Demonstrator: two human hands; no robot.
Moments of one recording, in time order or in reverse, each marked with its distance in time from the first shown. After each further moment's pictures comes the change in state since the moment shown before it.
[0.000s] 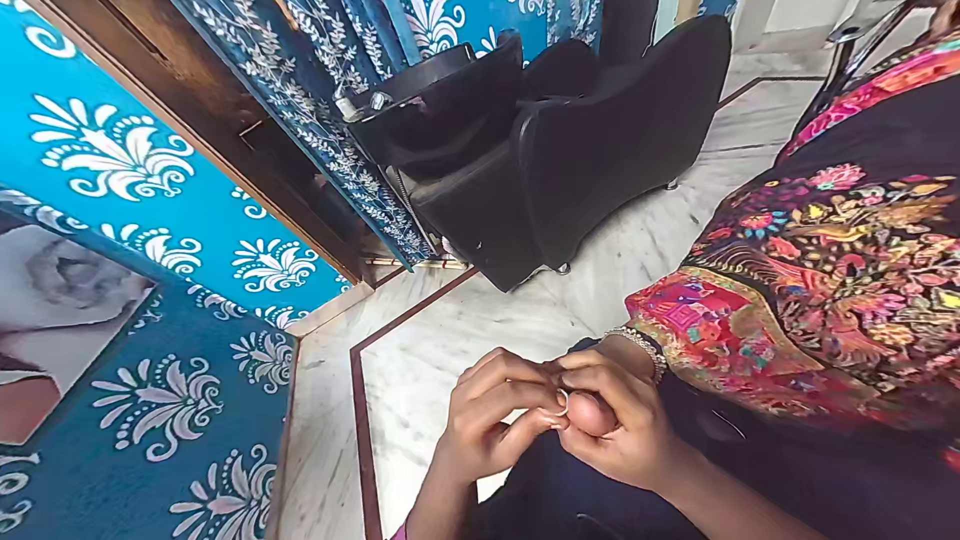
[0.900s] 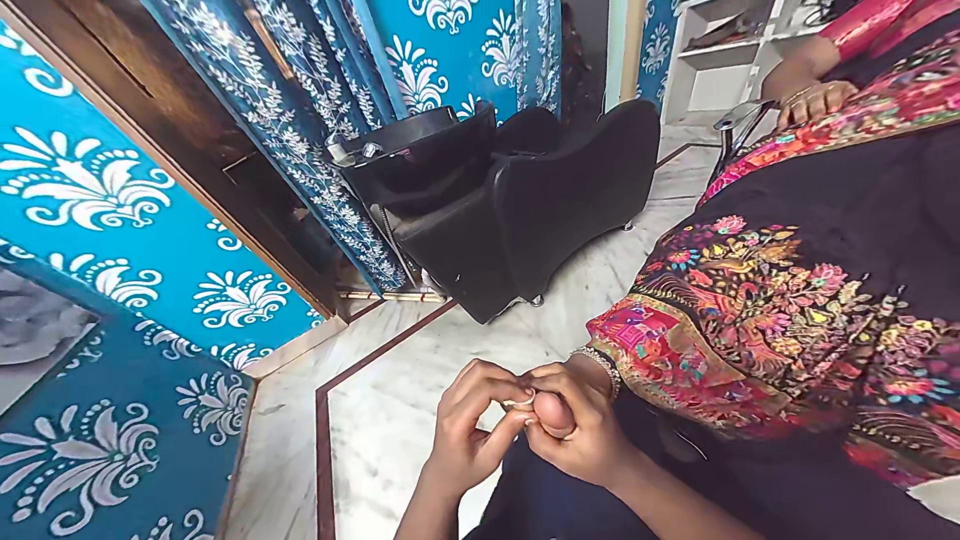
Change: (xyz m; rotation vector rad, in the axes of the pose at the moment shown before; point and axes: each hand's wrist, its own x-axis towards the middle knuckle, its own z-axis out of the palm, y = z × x) left_hand -0.002 0.003 0.011 0.066 0.049 -0.029; right_hand -0.005 -0.004 0.000 -0.066 0.068 -0.031
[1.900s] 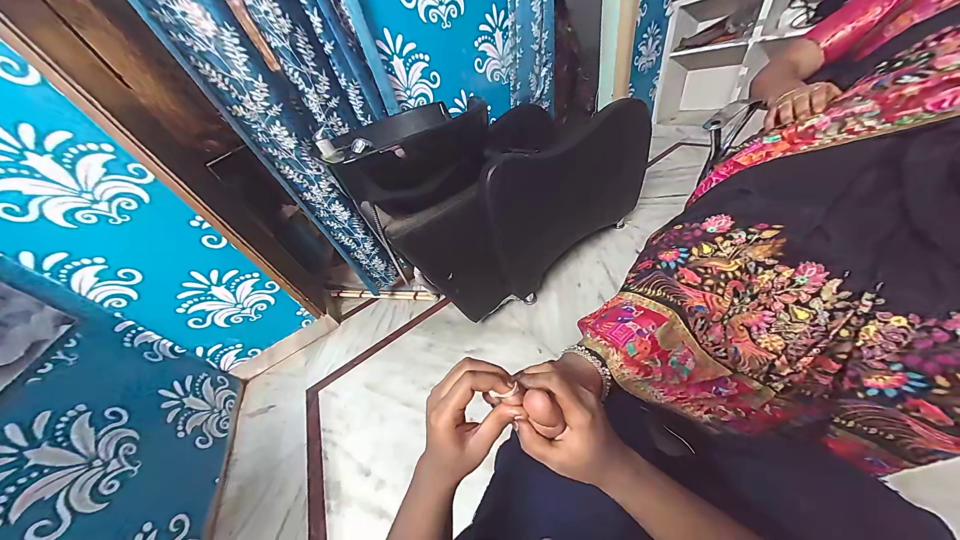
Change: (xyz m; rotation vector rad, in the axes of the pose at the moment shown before) left_hand -0.002 -0.008 0.007 -0.082 0.077 -0.036; right_hand -0.002 0.001 -0.002 -0.010 -0.015 0.012
